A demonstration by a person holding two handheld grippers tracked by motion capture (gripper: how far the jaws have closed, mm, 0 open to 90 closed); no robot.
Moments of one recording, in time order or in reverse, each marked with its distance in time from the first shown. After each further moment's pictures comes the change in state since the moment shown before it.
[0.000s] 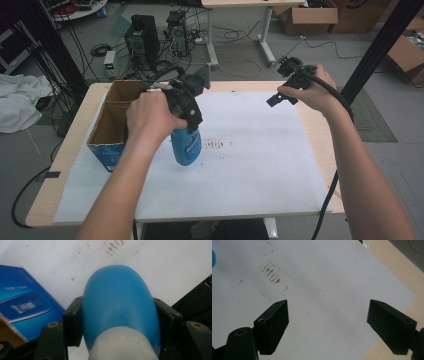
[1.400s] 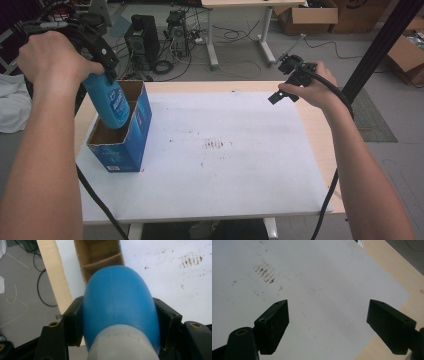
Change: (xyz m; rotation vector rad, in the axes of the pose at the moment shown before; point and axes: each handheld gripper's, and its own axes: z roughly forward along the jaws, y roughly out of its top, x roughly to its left) left arm 0.149 -0.071 -0.091 -0.005 0.130 -0.506; right arm -0.010 0.003 0.001 0.017 -0.016 0.012
